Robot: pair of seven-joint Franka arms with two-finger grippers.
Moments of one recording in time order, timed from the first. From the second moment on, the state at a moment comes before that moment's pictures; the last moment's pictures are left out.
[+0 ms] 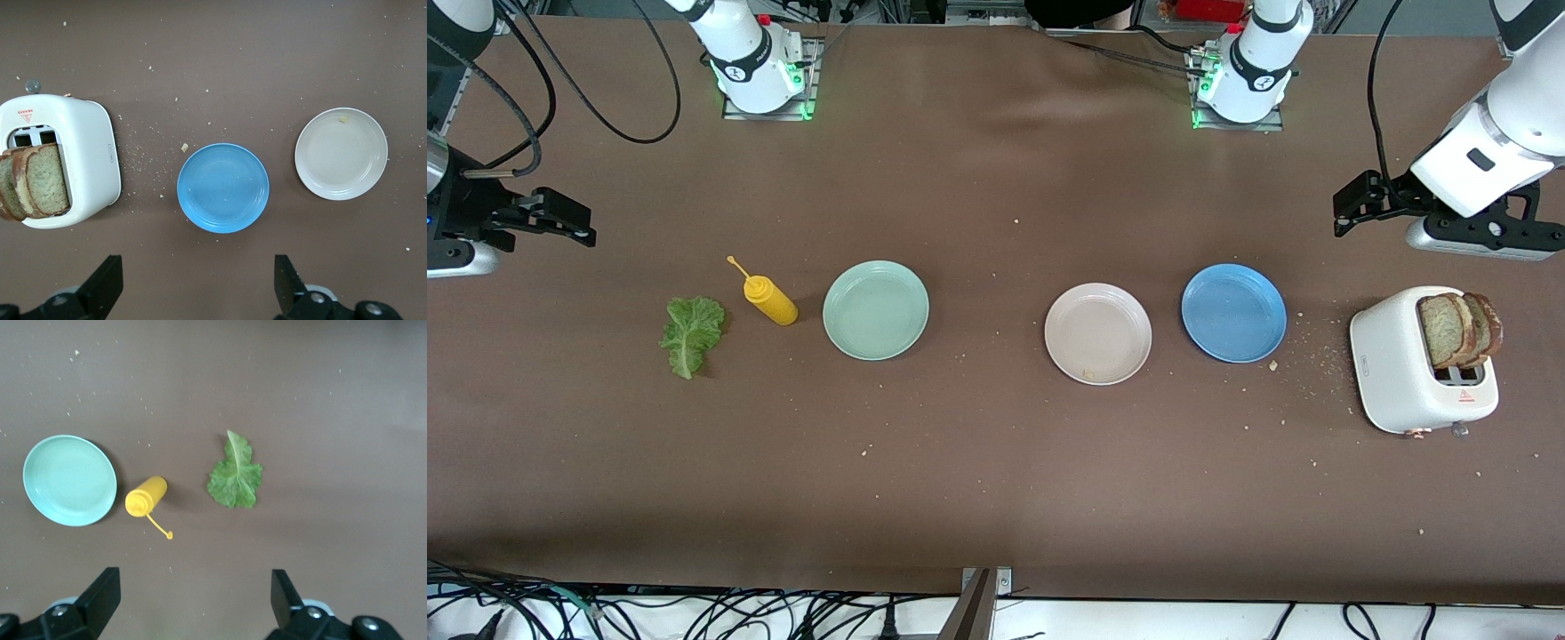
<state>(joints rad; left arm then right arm) 0.09 0.01 -0.21 -1.63 0.01 1.62 -0.01 -0.05 0.14 0.08 -1.44 -0.04 1.50 -0.06</state>
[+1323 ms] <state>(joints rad) 0.09 0.01 -0.21 -1.63 0.01 1.62 -0.01 -0.05 0.16 0.03 -1.45 -0.03 1.50 -0.15</state>
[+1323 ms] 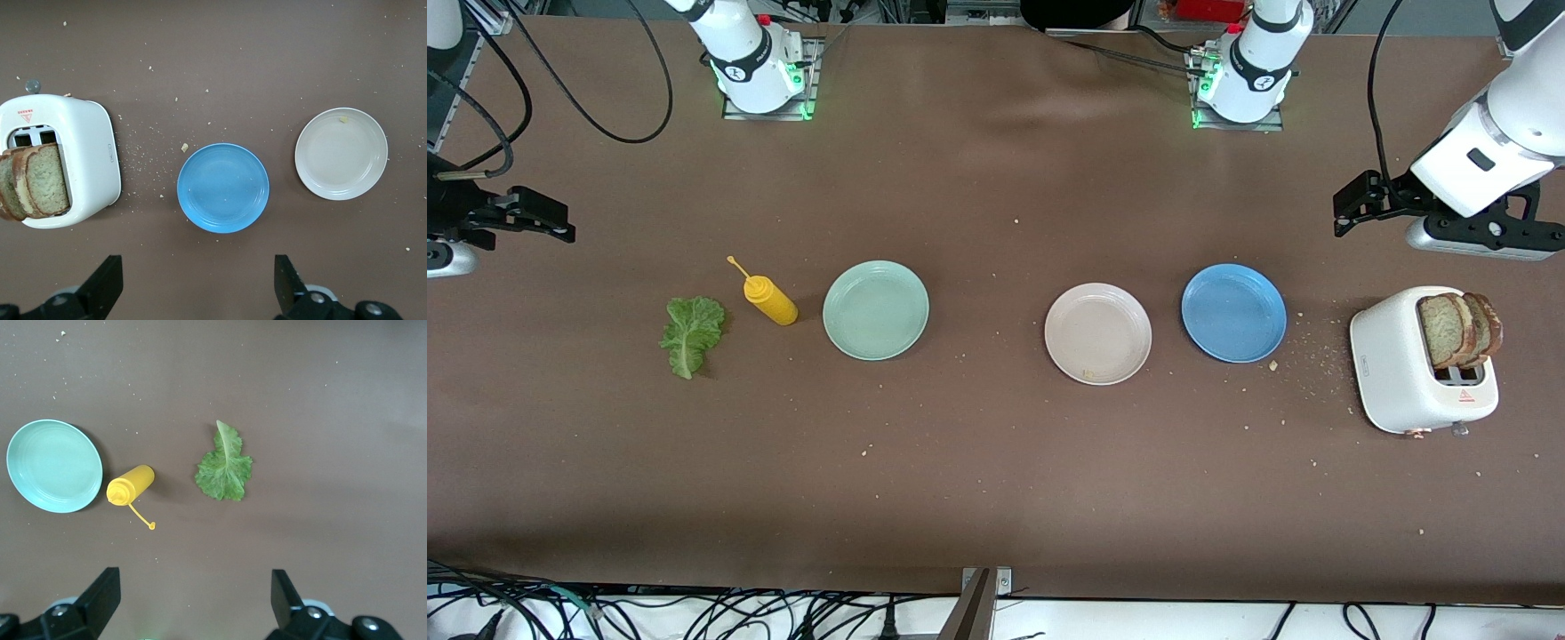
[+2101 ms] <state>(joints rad) 0.09 0.01 -0.21 -1.63 0.01 1.62 -0.01 -0.06 0.17 0.02 -1.45 -0.03 1.50 -0.15</state>
